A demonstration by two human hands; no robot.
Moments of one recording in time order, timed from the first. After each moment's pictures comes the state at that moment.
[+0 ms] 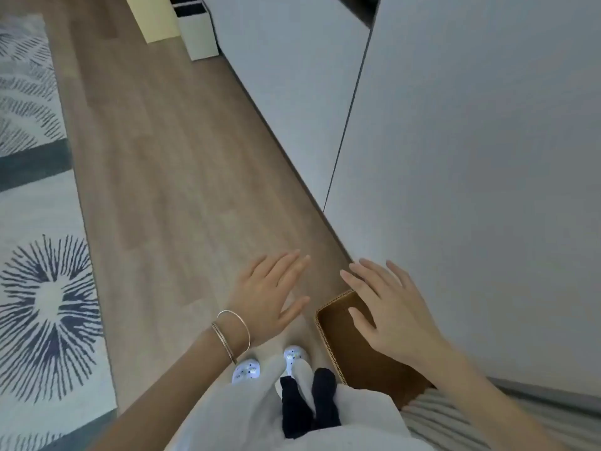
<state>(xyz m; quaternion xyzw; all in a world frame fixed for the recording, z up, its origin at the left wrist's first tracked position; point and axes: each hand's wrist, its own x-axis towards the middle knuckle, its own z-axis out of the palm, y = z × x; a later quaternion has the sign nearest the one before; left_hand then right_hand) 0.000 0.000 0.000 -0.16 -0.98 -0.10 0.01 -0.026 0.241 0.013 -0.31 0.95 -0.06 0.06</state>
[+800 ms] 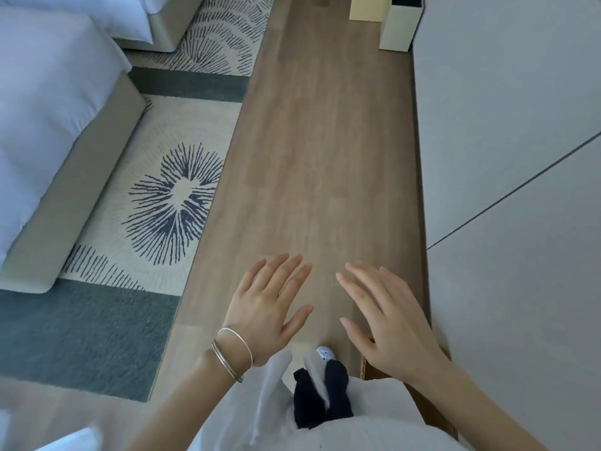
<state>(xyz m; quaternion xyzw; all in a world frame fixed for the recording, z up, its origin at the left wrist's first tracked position) 0.121 -0.081 0.010 0.15 -0.98 -0.10 0.05 -0.026 0.087 0.018 -0.60 0.77 -0.21 0.03</state>
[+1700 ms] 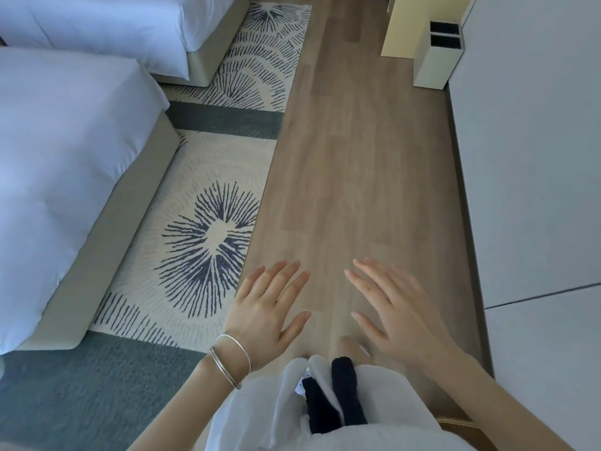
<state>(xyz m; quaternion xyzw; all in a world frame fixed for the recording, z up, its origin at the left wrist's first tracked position) 0.132 -0.394 0.012 0.16 -0.98 -0.09 0.06 -0.051 -0.226 0.015 -0.62 0.77 -0.15 0.03</state>
